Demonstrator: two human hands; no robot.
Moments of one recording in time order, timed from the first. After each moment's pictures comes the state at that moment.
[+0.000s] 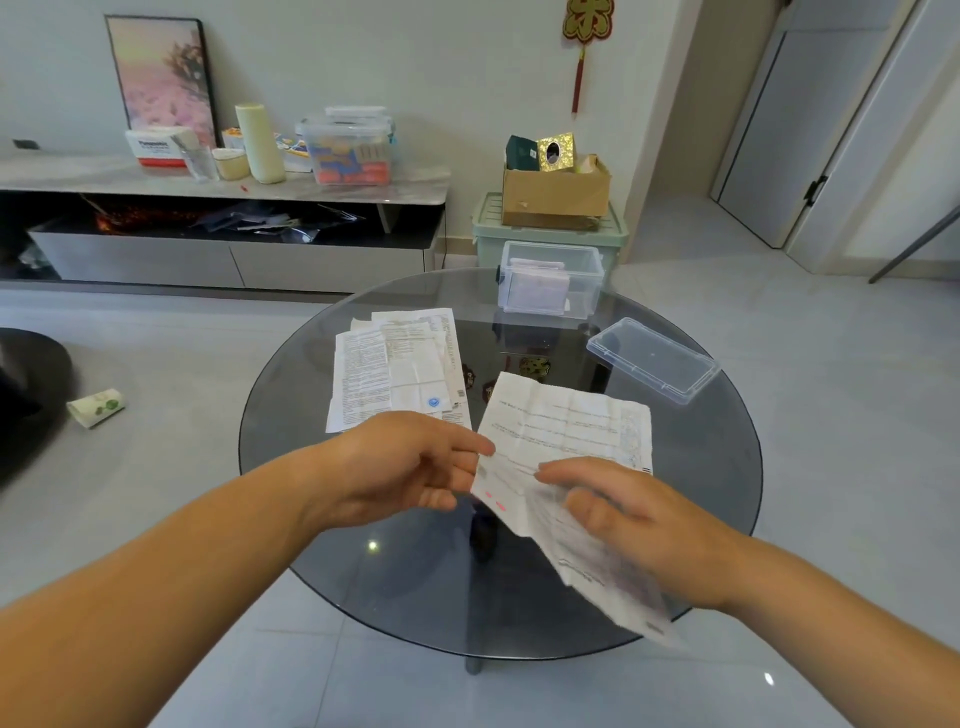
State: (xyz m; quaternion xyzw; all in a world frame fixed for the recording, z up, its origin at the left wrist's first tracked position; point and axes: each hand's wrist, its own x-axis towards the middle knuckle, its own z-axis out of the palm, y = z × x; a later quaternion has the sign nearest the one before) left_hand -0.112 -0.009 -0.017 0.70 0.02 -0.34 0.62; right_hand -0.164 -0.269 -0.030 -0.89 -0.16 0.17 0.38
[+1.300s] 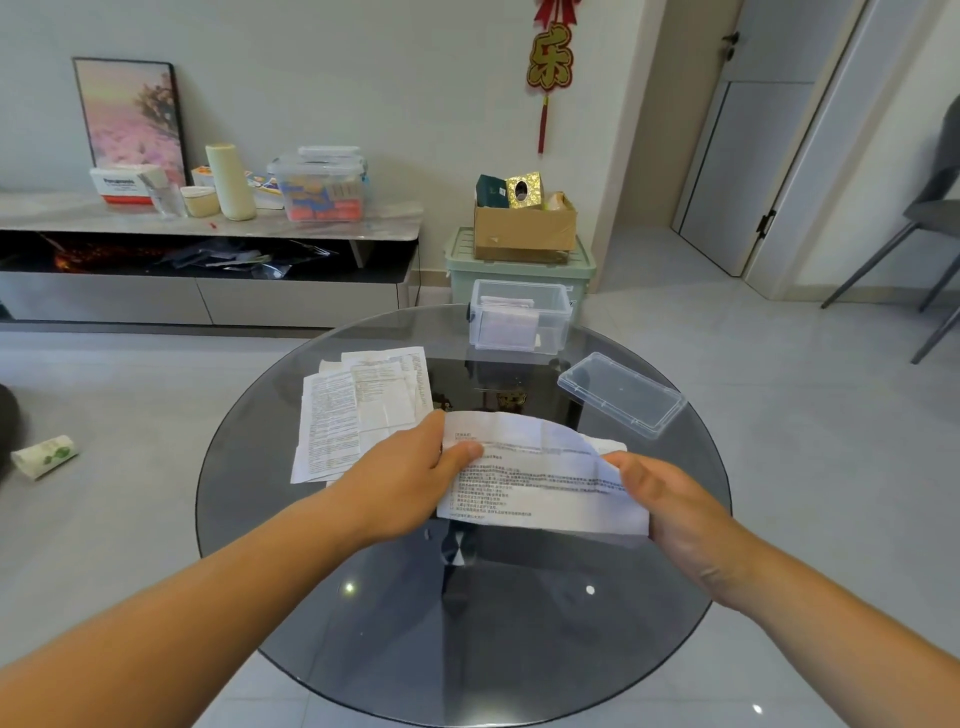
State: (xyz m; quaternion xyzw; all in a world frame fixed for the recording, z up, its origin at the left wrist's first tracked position) left_hand -0.091 -0.040 -0.015 0.93 -0.14 -0.09 0.34; right_hand -0.139 -0.306 -0.031 -0.79 -0.02 0.09 0.61
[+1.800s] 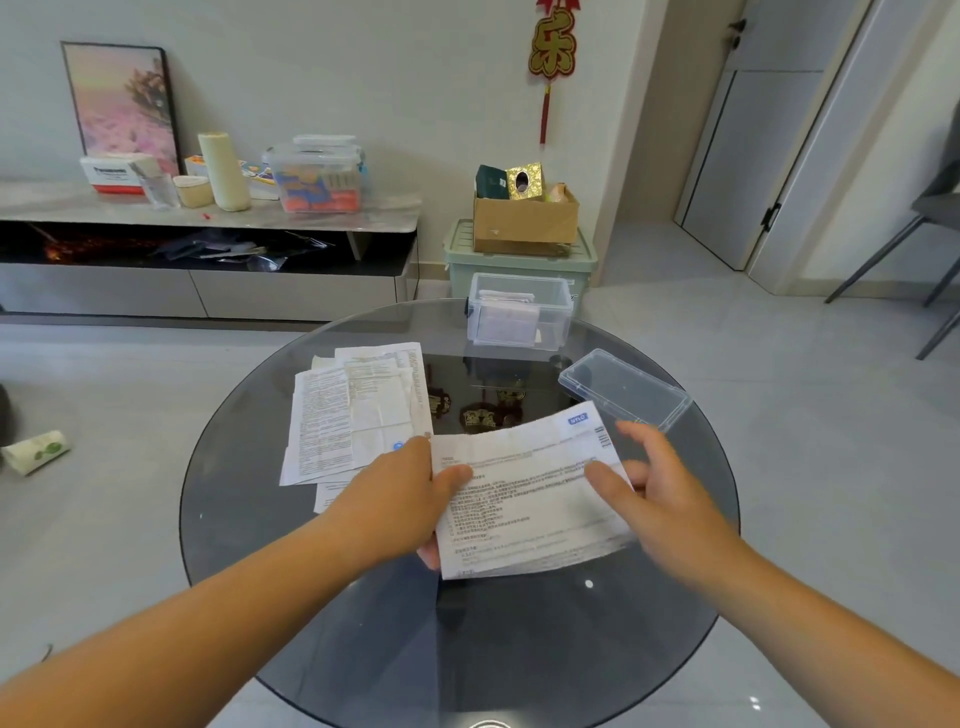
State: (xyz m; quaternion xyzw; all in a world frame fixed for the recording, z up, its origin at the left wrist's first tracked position) left_hand -0.097 -0.048 -0.021 0.93 -0.06 -0.14 0.35; right_hand -0.131 -0.293 -0.034 -0.83 0.03 0.02 0.55
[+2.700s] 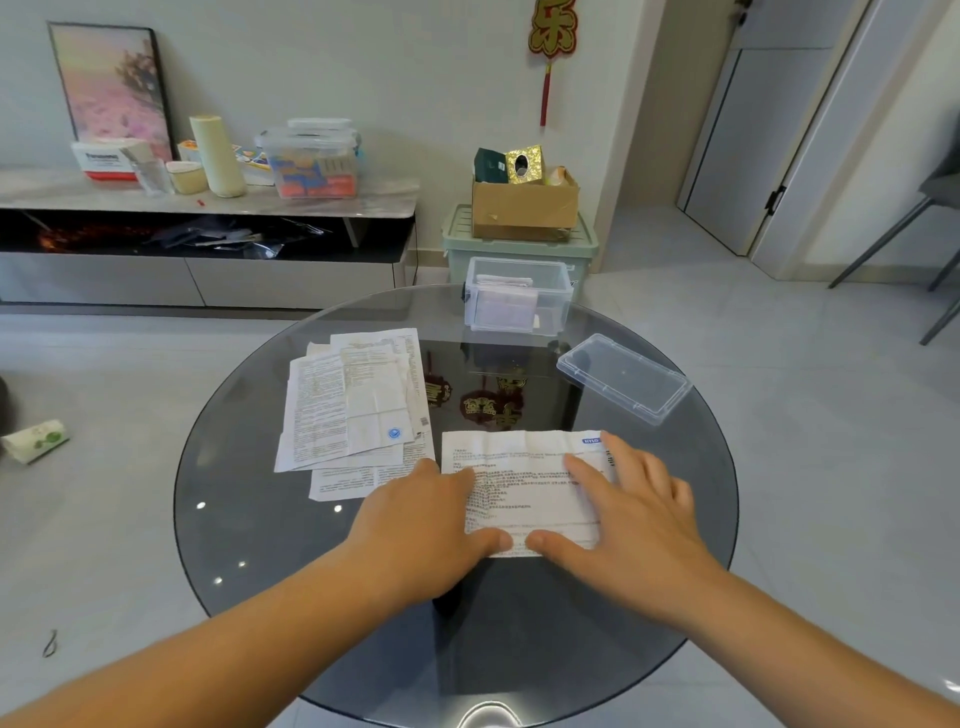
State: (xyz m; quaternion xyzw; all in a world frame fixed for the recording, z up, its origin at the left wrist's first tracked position) left_hand -0.117 -0.069 -0.038 0.98 -0.13 -0.13 0.07; right_hand -0.141 -0.276 -0.054 -1.00 -0.01 0.05 0.08
